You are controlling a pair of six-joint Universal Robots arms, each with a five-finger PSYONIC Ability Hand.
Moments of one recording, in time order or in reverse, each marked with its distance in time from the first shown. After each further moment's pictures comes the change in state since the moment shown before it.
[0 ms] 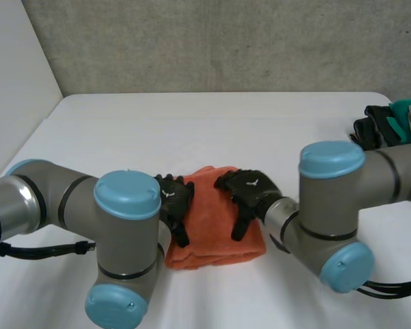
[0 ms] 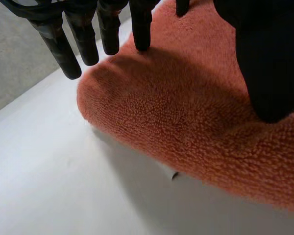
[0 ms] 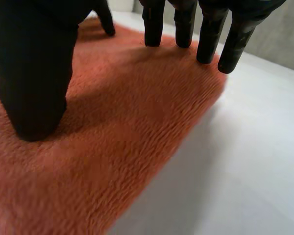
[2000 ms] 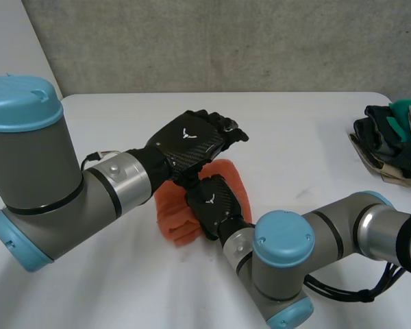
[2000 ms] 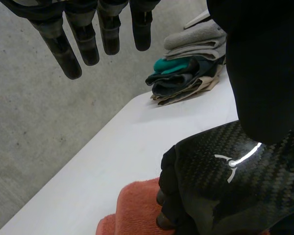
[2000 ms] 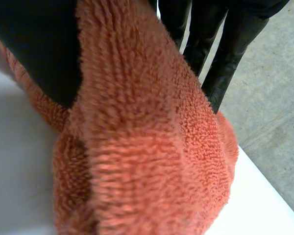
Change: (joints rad) left arm 0.188 0.285 0.068 -0.122 0.748 0.103; right arm 0.180 0.118 0.122 -0.553 0.122 -0.387; left_hand -0.001 -0.001 0.000 0.000 -0.004; right_hand 0.653 0.819 0.816 0.803 0.746
